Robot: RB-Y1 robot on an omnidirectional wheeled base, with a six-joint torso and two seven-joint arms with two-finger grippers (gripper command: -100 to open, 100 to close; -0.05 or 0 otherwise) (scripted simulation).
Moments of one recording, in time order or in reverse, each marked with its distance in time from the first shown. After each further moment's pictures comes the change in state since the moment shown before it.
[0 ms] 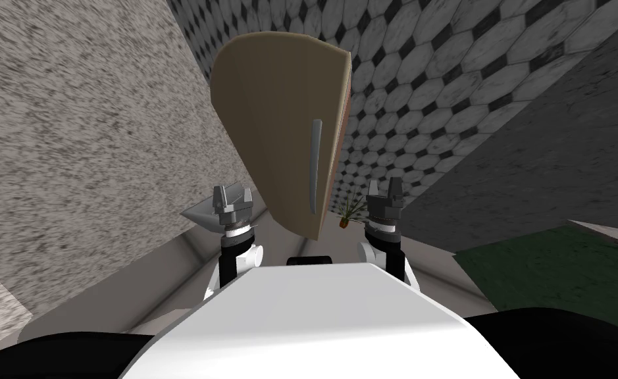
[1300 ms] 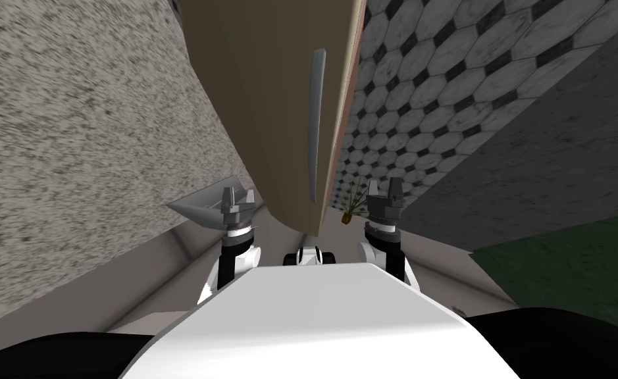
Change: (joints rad) left arm -0.006 0.089 0.004 0.034 -0.004 -0.011 -0.012; right arm 0.000 0.000 0.000 0.000 0.000 0.000 0.000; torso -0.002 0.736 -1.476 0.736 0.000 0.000
